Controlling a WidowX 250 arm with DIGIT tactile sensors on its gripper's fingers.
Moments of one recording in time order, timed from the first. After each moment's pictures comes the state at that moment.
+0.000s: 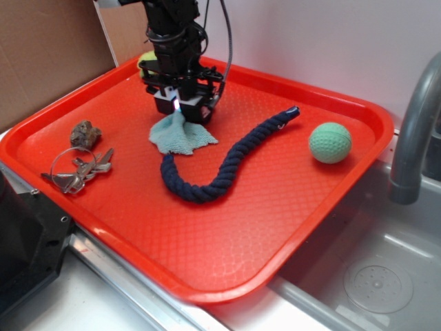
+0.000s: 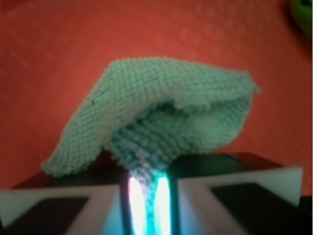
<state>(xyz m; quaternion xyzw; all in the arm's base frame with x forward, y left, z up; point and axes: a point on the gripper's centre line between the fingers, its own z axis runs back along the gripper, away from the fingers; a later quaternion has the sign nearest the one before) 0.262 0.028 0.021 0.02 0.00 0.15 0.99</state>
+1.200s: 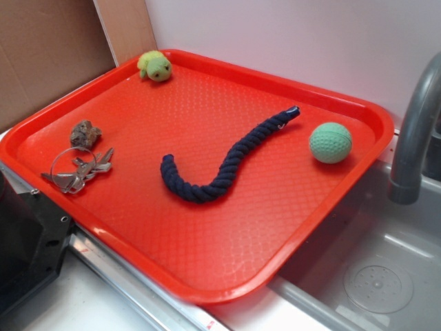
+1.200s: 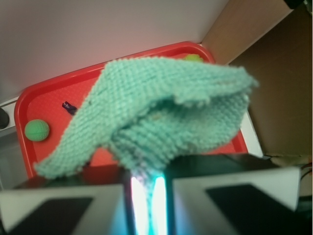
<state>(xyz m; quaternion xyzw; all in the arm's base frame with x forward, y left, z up) 0.210 0.007 0.262 0.02 -0.06 0.16 0.98</state>
